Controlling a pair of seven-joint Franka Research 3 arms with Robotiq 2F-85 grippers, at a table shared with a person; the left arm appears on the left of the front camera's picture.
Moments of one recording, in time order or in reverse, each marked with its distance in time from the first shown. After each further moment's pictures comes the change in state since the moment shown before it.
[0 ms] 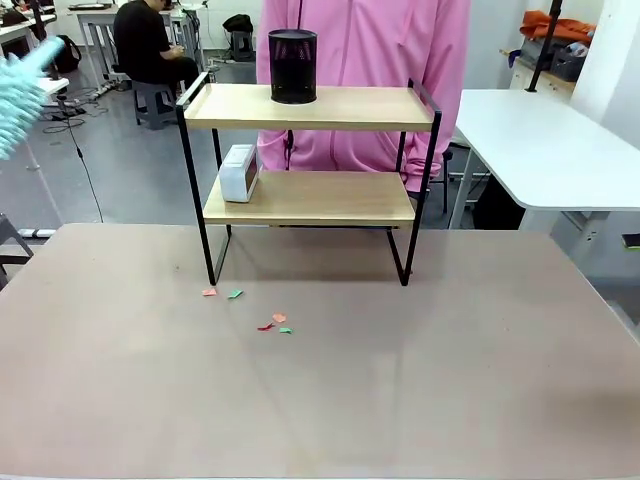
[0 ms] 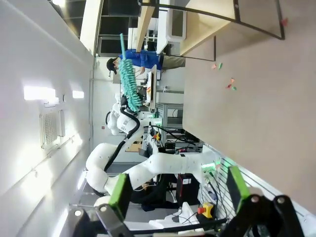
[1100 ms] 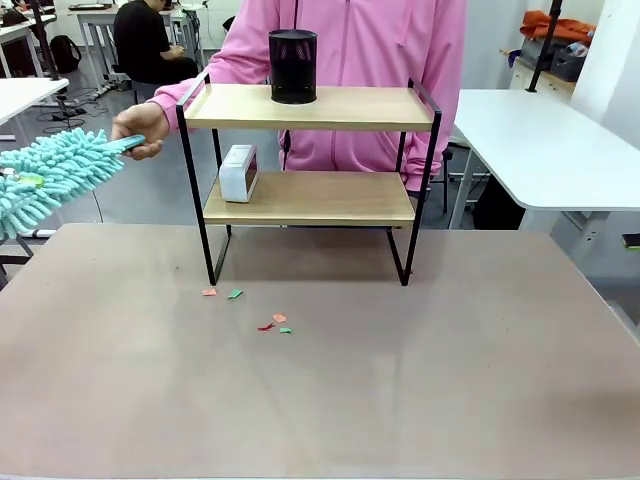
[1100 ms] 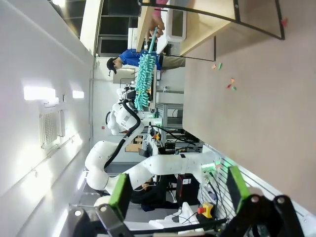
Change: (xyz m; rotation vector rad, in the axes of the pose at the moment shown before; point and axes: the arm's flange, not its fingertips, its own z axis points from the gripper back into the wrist) left arm -0.007 0.014 -0.049 0.148 0.132 0.272; right arm 0.000 0.000 0.000 0.000 0.000 0.000
